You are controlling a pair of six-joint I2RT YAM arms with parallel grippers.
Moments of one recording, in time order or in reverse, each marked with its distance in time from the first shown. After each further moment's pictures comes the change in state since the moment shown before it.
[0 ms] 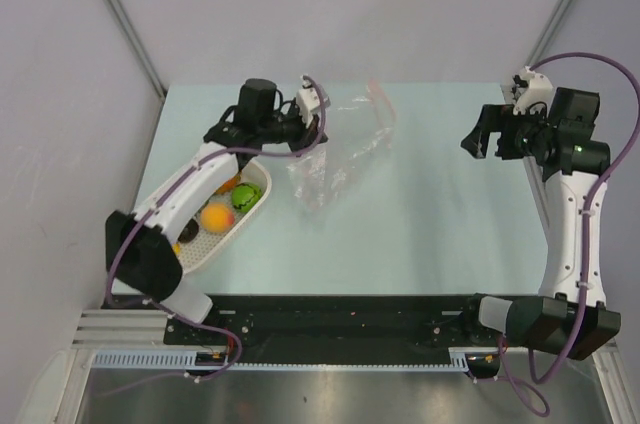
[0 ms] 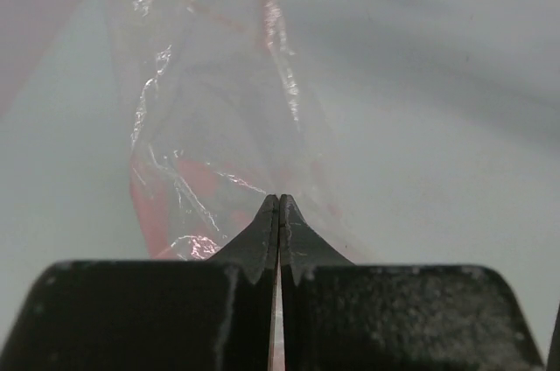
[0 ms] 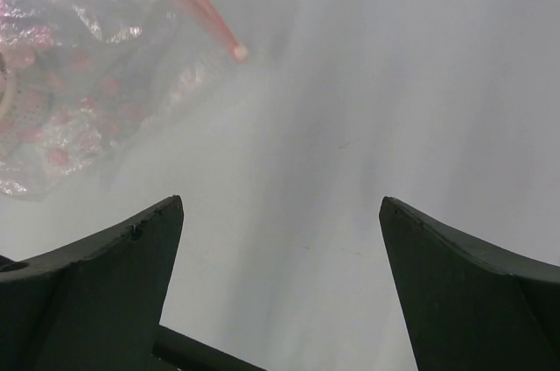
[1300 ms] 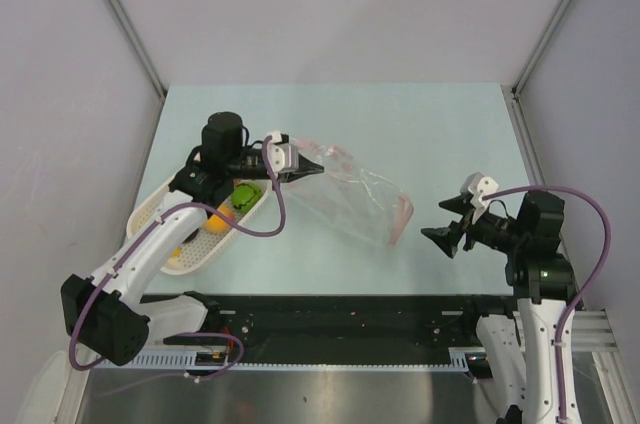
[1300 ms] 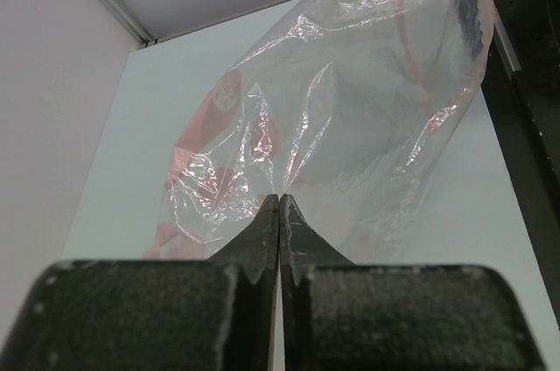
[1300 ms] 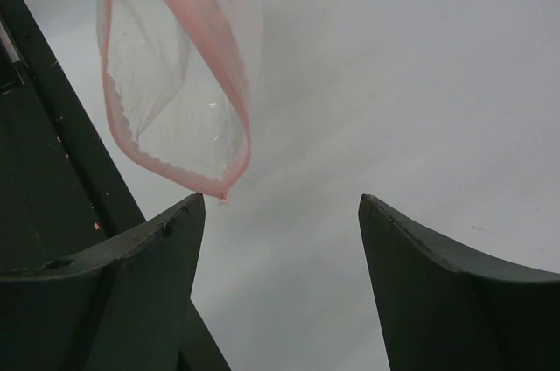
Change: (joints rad) left arm -0.005 -0.415 -0.364 0.159 0.417 0.328; right arm 0.142 -0.711 -0.661 0.150 -0.465 -0.365
